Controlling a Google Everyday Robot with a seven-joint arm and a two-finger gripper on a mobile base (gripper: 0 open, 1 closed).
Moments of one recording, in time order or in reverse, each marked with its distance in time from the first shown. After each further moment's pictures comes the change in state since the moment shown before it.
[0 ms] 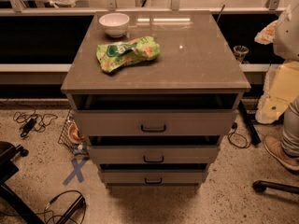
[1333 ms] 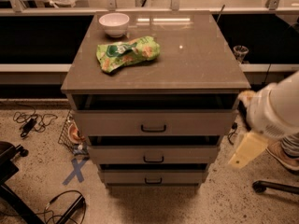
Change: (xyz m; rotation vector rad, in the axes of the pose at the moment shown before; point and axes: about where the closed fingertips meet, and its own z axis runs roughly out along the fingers) arm 0.025 0.046 0.131 0.012 -0.122 0.123
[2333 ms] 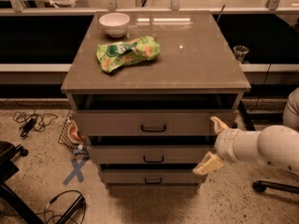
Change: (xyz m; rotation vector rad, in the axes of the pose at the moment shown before) arm 0.019 -0.012 0.187 0.123 -0.321 -0.023
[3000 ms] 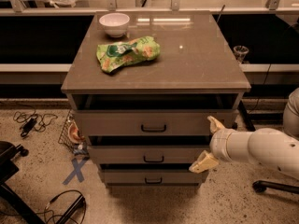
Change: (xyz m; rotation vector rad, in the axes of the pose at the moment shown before) arm 0.002 -0.010 0.020 0.054 0.000 -0.002
